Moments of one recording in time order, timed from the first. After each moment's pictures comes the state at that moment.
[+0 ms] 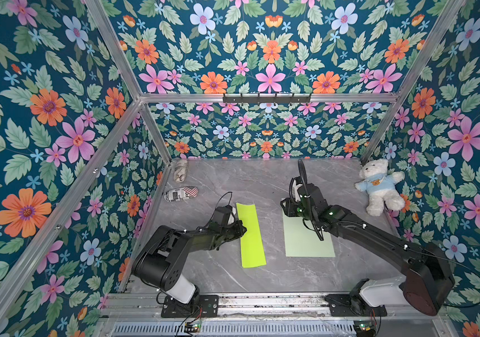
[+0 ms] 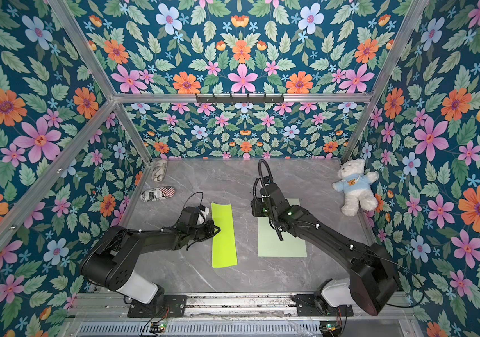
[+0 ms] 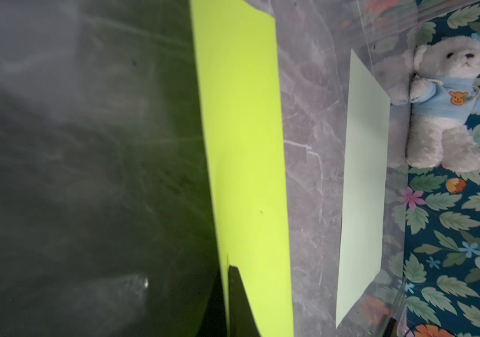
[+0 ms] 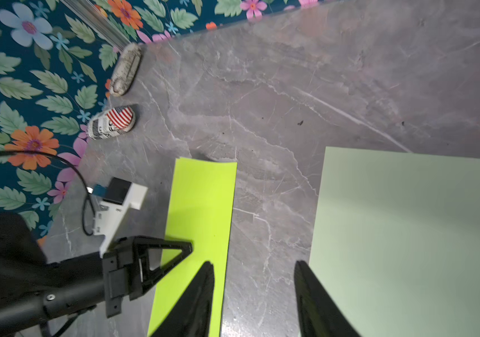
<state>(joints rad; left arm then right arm) -0.46 1.53 0.57 0.14 0.34 -0.72 0.73 1.42 1.02 -0.30 0.05 0.55</state>
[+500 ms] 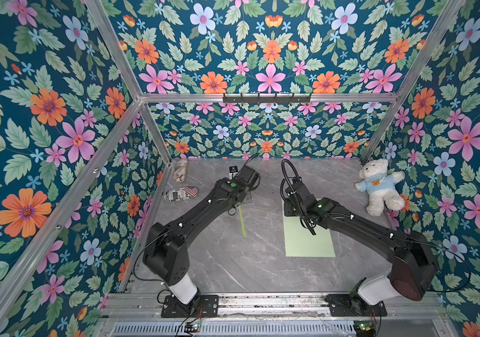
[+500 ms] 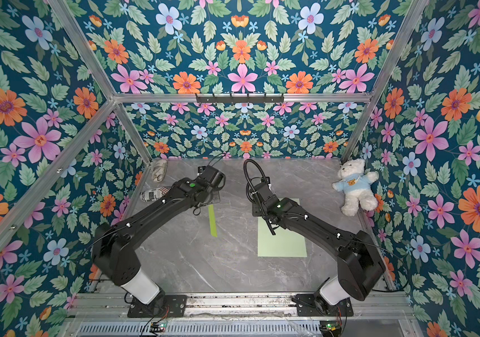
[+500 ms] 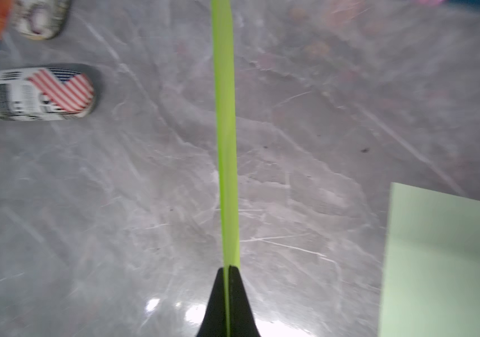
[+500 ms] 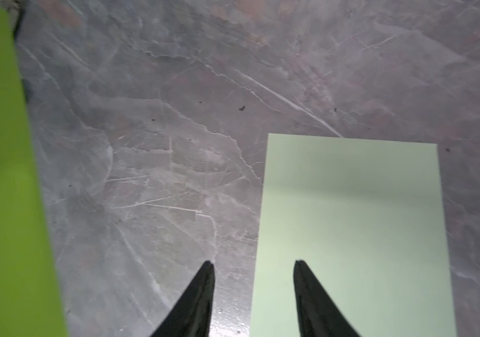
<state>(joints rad) -0.67 1.73 1.53 -1.01 -0.52 -0.72 0.75 1.50 1.15 -0.55 0.32 0.55</state>
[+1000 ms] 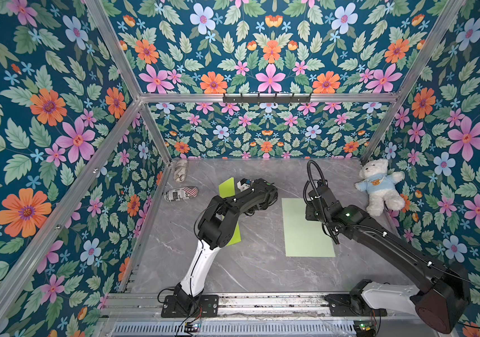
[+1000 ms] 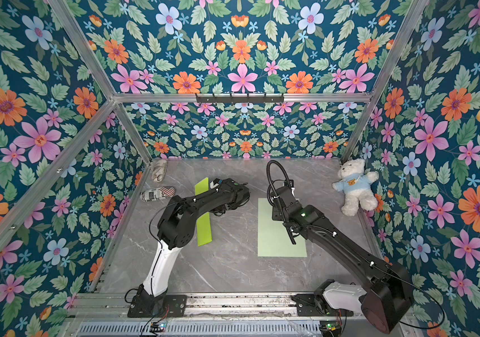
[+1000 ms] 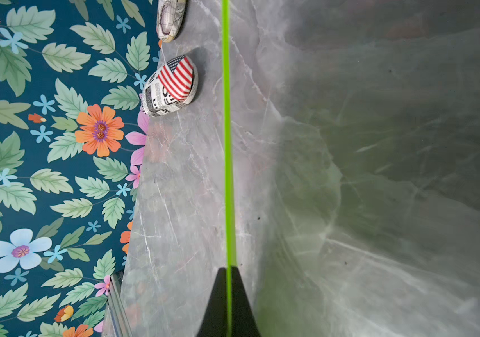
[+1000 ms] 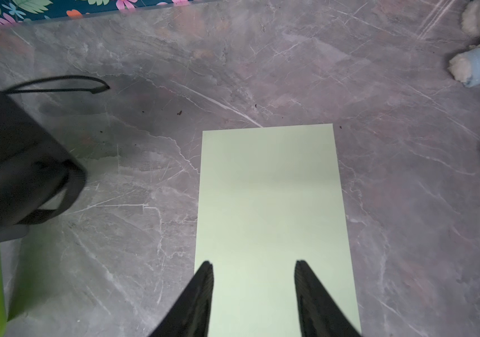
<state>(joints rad) -0.74 2.32 1.87 -1.47 -0.90 -0.95 0.65 1.21 1.01 -0.68 0.35 0.55</state>
